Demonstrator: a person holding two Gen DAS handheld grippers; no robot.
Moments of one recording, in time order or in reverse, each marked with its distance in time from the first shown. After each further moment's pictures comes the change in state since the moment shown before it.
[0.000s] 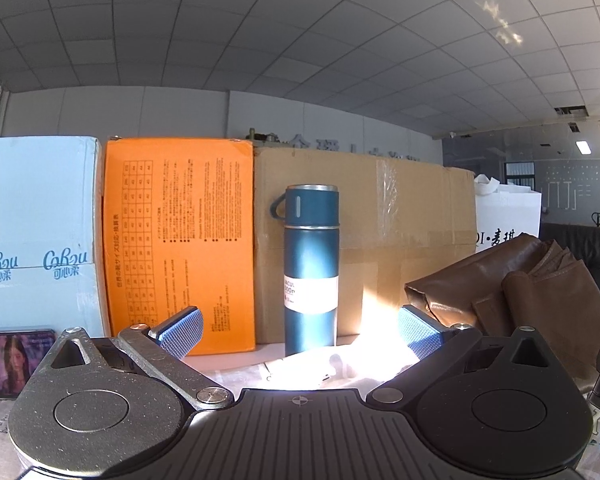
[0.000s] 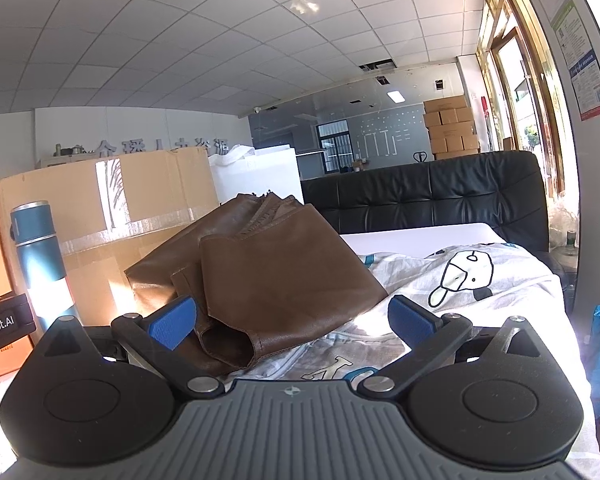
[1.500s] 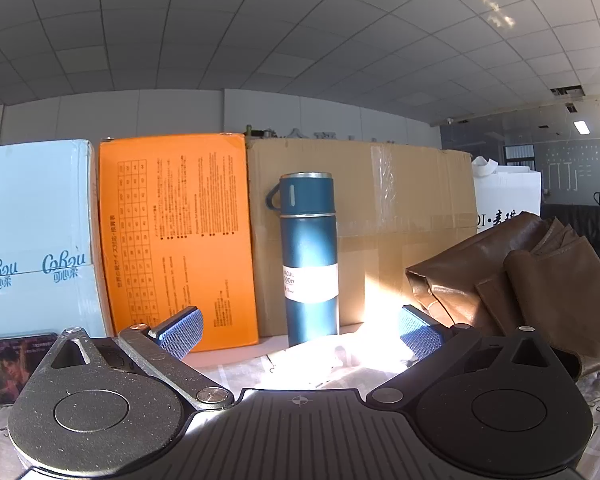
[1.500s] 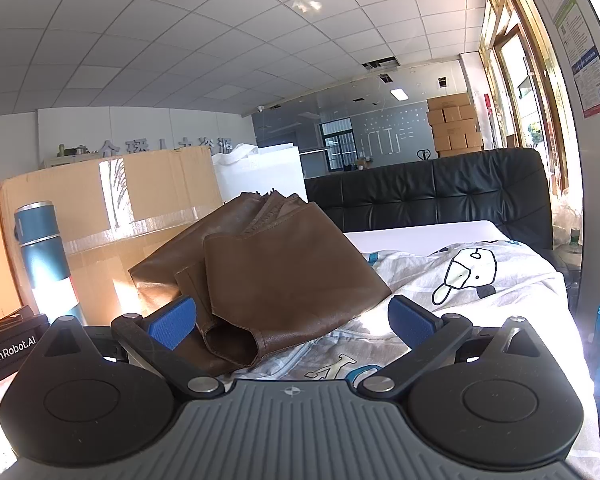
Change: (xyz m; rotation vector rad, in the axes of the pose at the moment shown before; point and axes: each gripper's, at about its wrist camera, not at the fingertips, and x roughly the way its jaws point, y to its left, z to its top) left arm 0.001 -0.008 -0.005 0.057 0.022 0.011; right arm 0.000 0.000 -0.002 0.005 0.003 0.013
